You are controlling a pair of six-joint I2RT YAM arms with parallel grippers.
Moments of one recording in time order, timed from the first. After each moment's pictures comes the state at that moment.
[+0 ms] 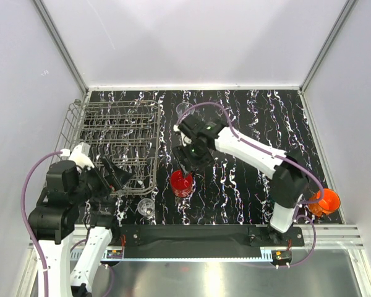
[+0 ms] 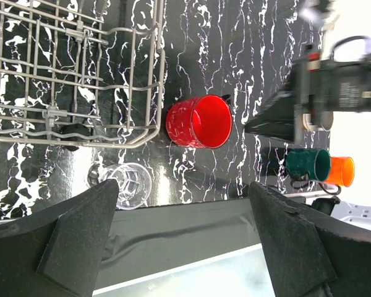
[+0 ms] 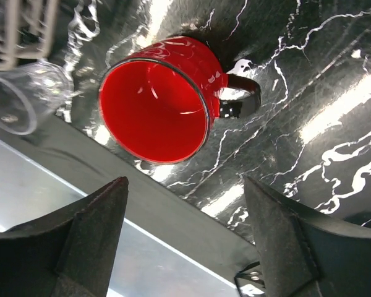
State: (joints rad) left arm -0.04 0.51 1.11 -1.24 0.33 -0.56; right arm 0.85 1.79 1.60 -1.03 -0.19 0.35
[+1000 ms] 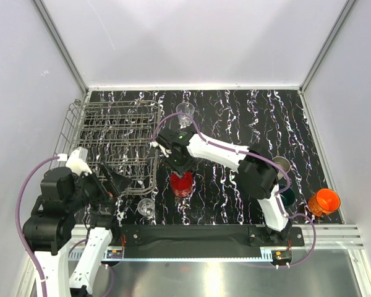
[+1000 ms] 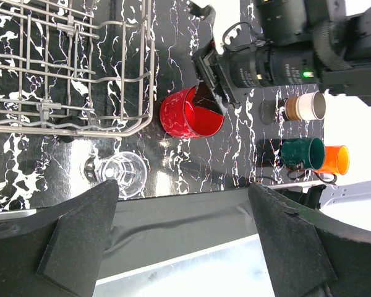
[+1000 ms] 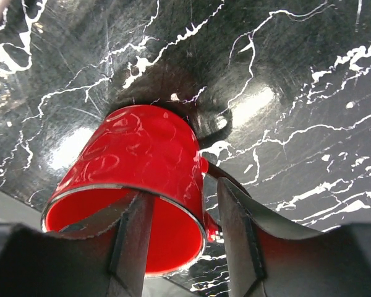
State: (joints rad) left arm -0.04 0.48 1.16 -1.30 0.36 -0.55; right arm 0.96 2.09 1.75 -0.99 0.01 0.09
